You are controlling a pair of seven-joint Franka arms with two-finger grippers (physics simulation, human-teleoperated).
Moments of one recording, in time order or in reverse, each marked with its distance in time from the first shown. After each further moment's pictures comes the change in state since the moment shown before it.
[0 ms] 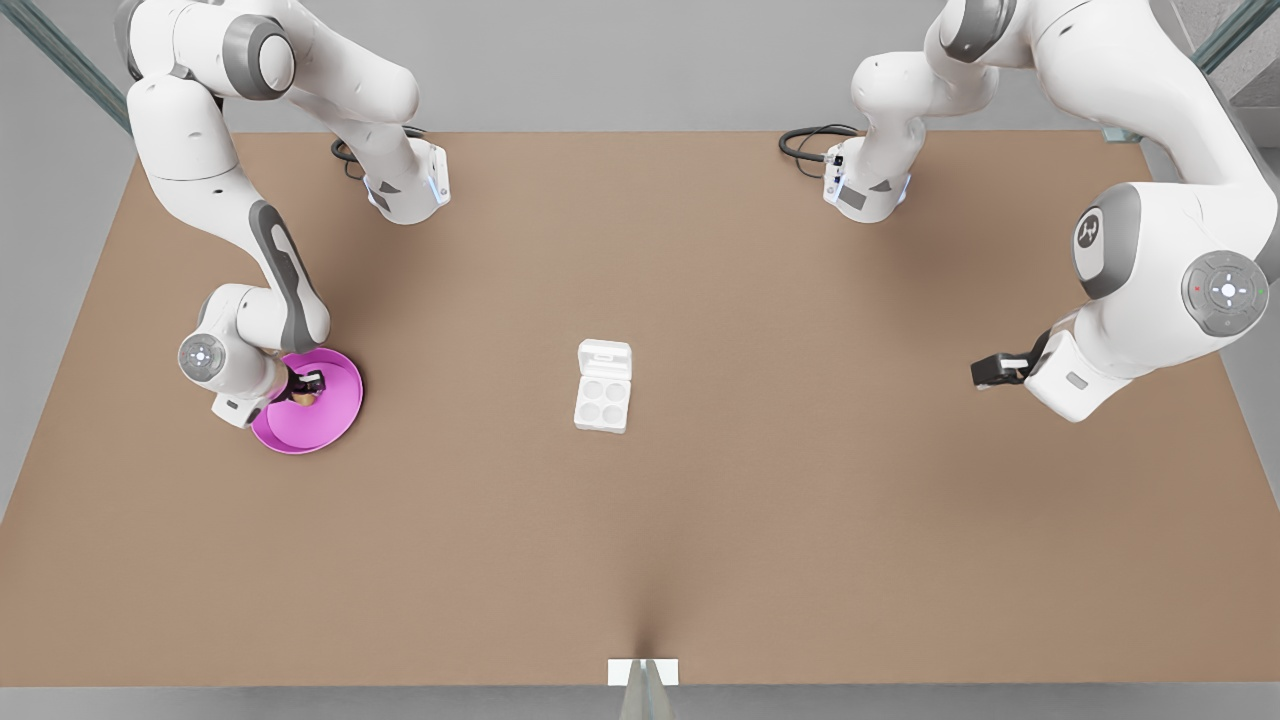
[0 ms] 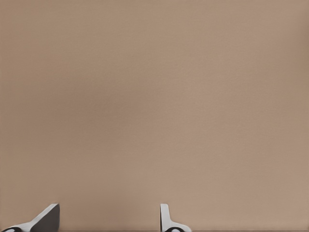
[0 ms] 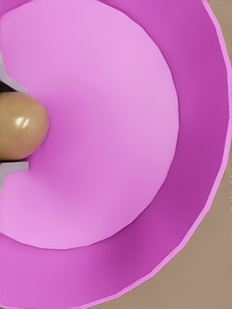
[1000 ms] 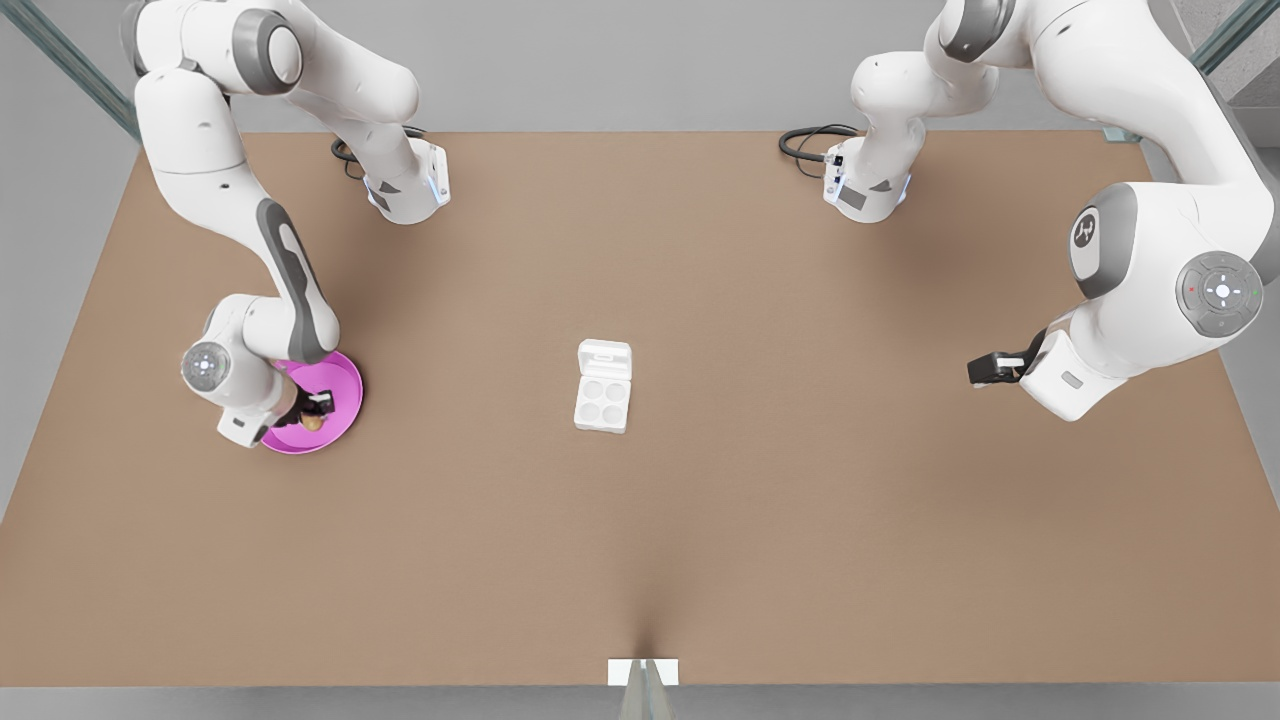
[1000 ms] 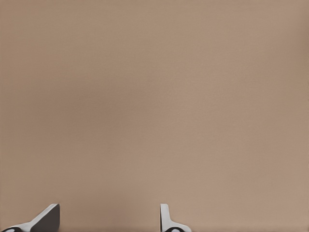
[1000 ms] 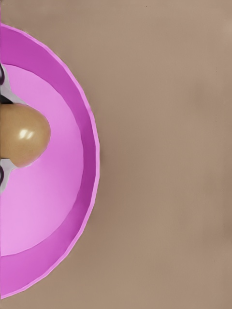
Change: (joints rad) left arm -0.006 0.000 0.000 0.000 0.000 -0.008 -0.003; right arm 0.048 -0.006 0.101 0.119 0.094 -0.019 0.004
